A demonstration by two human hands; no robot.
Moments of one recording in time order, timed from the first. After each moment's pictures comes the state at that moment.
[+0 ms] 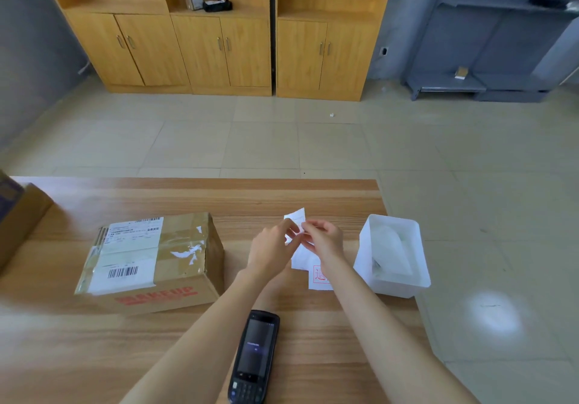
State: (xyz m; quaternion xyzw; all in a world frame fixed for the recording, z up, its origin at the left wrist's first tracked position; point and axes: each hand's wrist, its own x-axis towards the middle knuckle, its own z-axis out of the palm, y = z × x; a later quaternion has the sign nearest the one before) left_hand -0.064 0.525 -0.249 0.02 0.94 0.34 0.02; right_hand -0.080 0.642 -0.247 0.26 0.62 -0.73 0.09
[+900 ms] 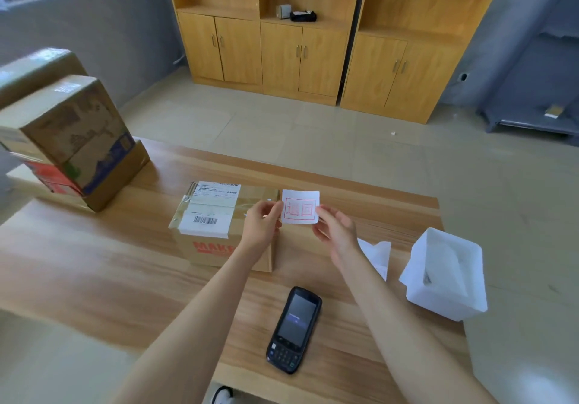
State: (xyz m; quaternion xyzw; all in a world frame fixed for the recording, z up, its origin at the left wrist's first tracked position) left_hand -0.006 0.425 -0.224 -0.23 0.72 0.64 -0.09; right_hand -0.041 0.567 -0.218 0.14 0.56 -0.79 0.18
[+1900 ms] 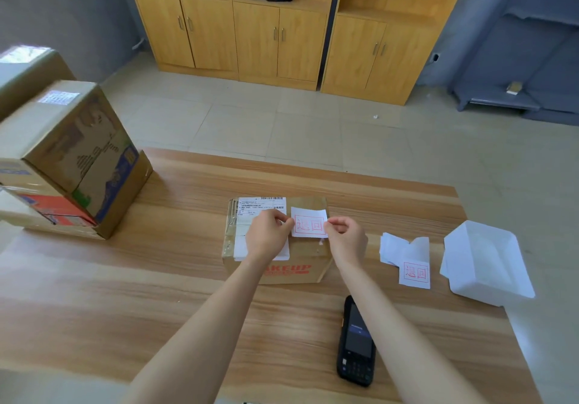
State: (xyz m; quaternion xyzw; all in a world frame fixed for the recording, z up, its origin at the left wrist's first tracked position) left_hand -0.022 0.300 -0.235 -0.19 0.87 0.44 0.02; right_hand -0.029 0.443 -0.240 0.19 0.82 -0.54 -0.01
